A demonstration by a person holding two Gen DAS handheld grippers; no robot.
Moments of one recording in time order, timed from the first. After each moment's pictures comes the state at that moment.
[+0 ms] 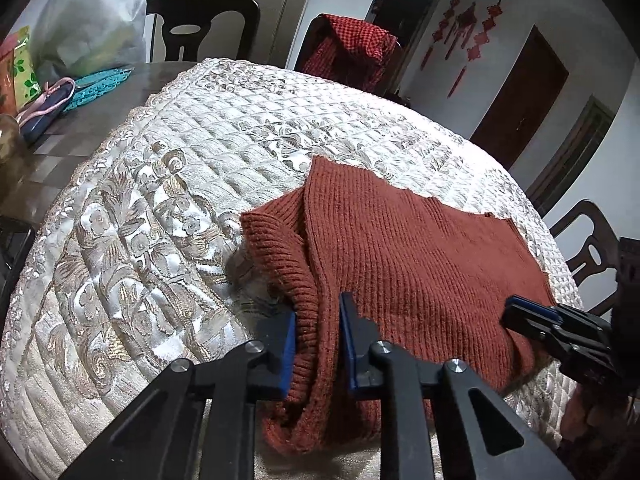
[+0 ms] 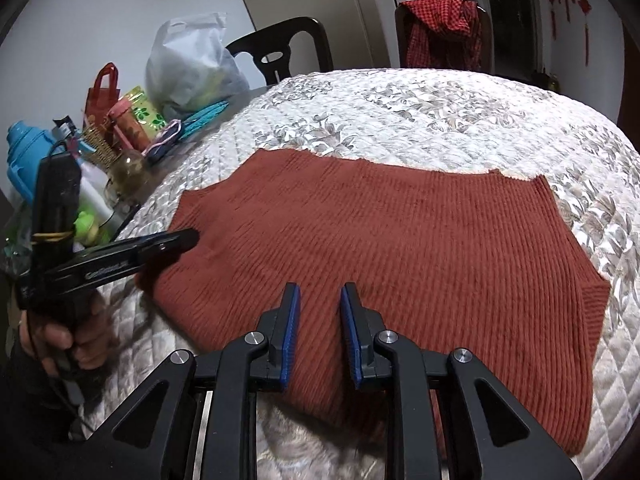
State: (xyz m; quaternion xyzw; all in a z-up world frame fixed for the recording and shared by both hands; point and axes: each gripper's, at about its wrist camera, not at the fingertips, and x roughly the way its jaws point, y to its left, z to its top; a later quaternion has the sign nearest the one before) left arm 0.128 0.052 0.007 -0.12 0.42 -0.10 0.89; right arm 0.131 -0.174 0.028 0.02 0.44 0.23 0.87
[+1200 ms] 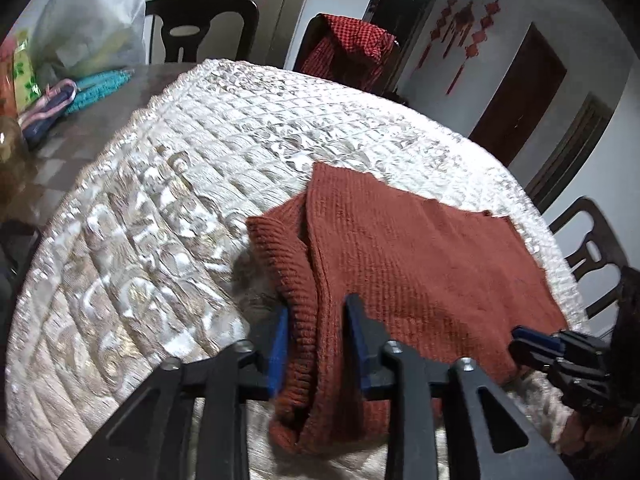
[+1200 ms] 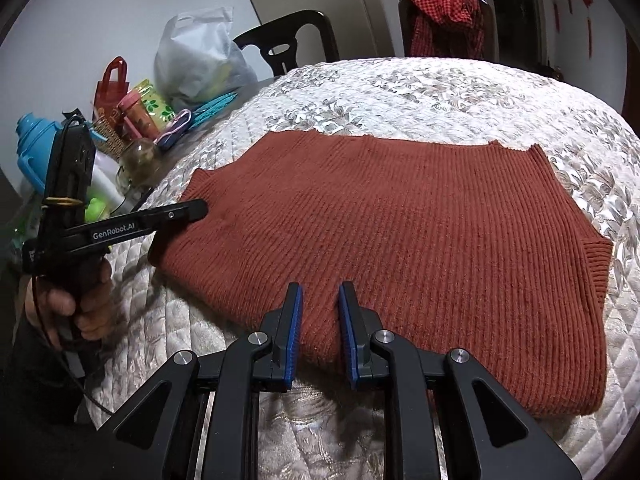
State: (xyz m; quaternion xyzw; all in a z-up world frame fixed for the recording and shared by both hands) left arm 0.127 0.052 0.012 -0.10 0.43 -0.09 0.89; right arm 0.103 -0.179 0.025 0.04 0.45 0.25 0.86
